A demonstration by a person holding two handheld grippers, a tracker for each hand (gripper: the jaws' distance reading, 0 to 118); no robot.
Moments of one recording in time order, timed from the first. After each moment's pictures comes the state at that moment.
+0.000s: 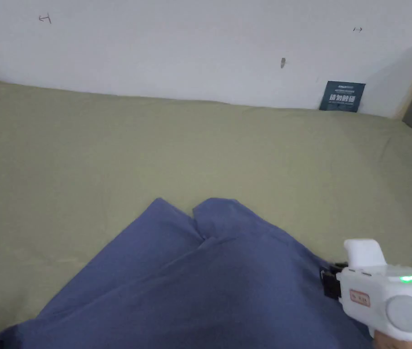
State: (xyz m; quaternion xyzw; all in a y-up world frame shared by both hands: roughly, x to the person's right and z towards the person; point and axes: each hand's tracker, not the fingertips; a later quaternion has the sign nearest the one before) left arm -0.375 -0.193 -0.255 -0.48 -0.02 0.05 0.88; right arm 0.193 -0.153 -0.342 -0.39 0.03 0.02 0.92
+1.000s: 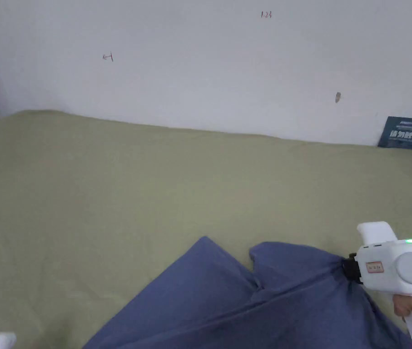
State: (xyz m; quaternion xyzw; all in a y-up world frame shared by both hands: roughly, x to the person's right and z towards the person) left arm -0.361 -0.162 -0.268 -0.47 0.00 0.07 0.88; right arm 0.171 -0.122 -0.465 -0.40 0.08 0.07 0.91
